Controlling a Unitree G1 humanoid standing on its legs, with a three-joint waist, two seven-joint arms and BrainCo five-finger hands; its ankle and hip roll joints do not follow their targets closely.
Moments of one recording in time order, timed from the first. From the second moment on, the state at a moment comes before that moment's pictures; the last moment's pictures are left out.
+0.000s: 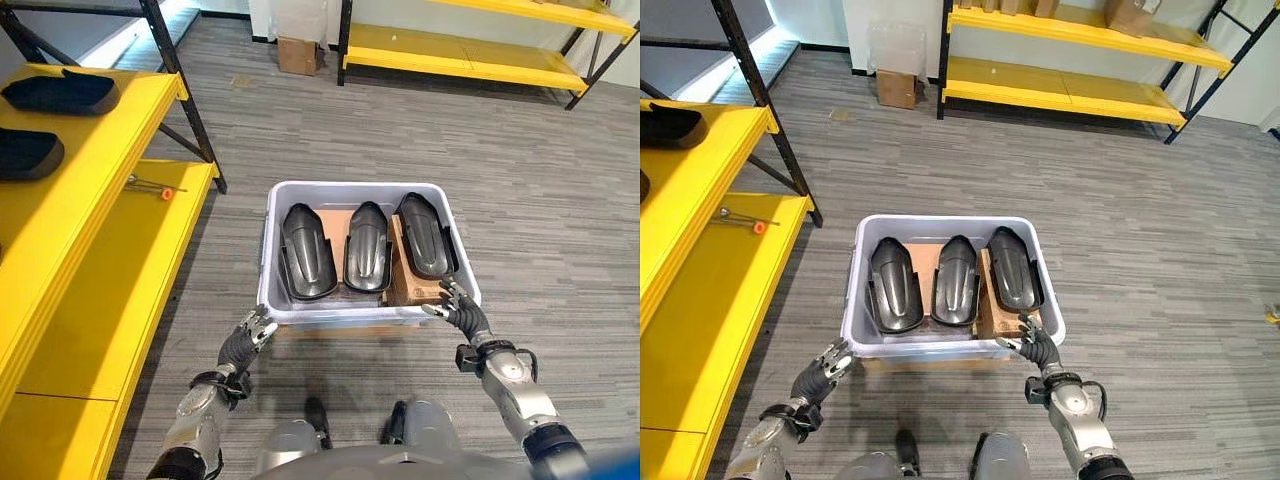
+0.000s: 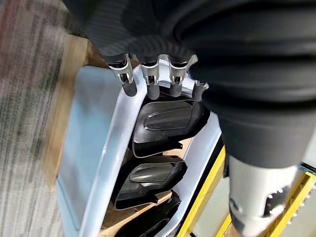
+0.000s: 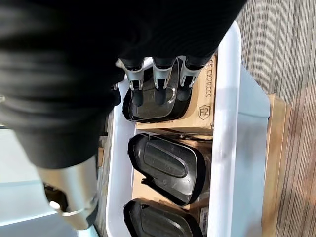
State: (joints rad) left arm 0.07 0.32 -0.08 0.64 -0.66 -0.14 -0.30; right arm 0.02 -0.32 0.21 0.42 0.35 -0.06 -0.01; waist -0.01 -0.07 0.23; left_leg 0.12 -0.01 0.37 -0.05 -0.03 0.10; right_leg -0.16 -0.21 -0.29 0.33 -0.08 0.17
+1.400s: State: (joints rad) left arm 0.05 0.27 -0.19 0.57 -0.67 -0.10 -0.30; right arm -0.08 -0.41 0.28 0.44 0.13 -0.01 -0.13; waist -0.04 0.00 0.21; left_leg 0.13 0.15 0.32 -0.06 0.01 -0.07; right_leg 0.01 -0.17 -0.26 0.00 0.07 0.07
